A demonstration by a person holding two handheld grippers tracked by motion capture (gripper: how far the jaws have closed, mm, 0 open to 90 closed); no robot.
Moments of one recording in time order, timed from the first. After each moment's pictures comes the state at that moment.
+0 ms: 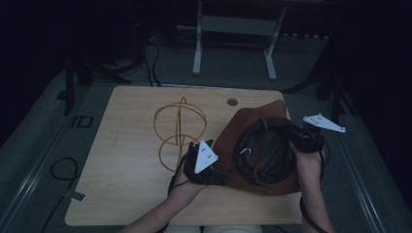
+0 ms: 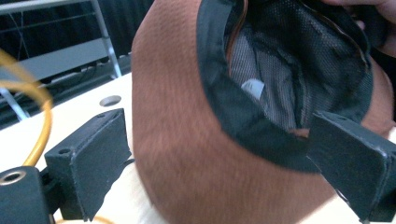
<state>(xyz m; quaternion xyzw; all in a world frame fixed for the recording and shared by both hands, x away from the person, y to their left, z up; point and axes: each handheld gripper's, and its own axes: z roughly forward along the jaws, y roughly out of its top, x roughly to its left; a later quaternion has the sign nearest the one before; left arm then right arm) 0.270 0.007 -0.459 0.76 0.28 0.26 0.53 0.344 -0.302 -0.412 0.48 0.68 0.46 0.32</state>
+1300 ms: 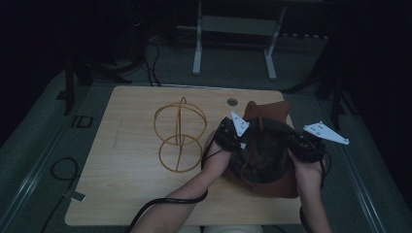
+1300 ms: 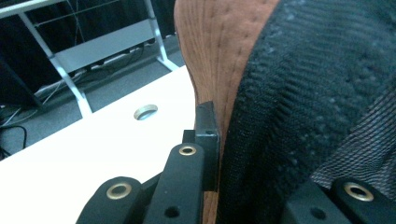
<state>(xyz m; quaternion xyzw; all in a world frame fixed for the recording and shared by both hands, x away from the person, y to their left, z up) 0.356 -0.067 -0.443 0.76 0.34 0.33 0.45 0.309 -0.289 -0.405 0.46 0.67 0.48 0.32</state>
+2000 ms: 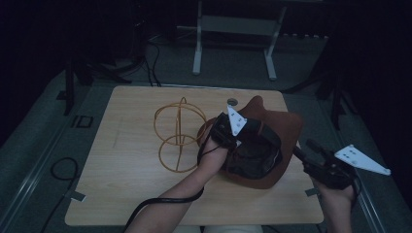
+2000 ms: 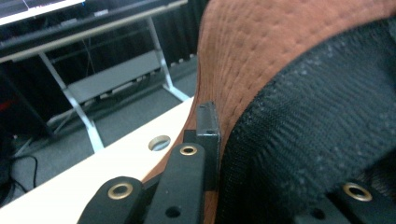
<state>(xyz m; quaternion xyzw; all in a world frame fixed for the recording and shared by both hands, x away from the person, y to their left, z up) 0.346 -0.053 -0.418 0.73 0.31 0.36 0.49 0.247 -0.338 -0.402 0.39 0.68 0.54 0.31</state>
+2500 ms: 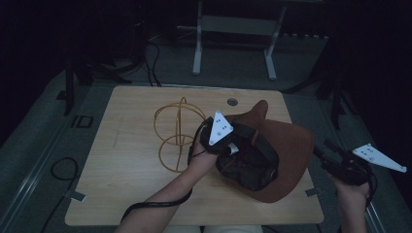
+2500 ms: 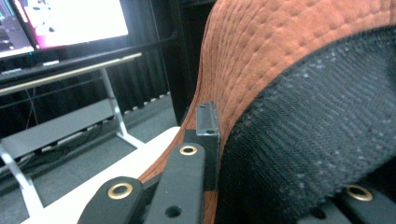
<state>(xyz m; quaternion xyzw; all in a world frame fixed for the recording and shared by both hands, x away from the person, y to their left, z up) 0.325 -0.016 -0.415 0.70 0.21 0.30 0.61 0.266 -0.394 -0.419 0.43 0.66 0.52 0.32</state>
